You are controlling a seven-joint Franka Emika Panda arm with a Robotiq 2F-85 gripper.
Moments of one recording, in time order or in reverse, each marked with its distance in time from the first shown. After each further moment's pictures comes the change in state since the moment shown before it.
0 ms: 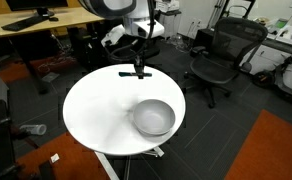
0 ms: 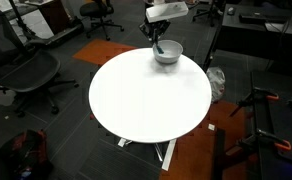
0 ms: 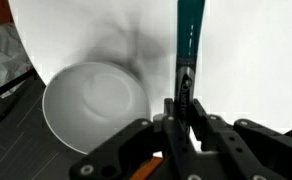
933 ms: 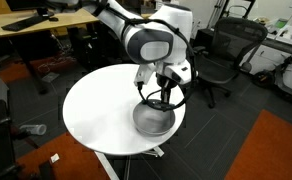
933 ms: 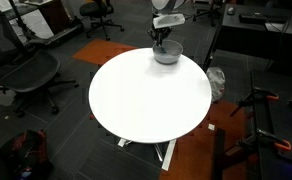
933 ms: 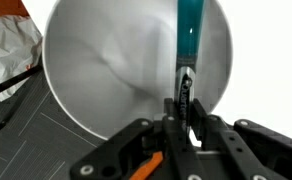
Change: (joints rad) arm -0.207 0.290 0.008 0.274 0.112 -0.001 -0.180
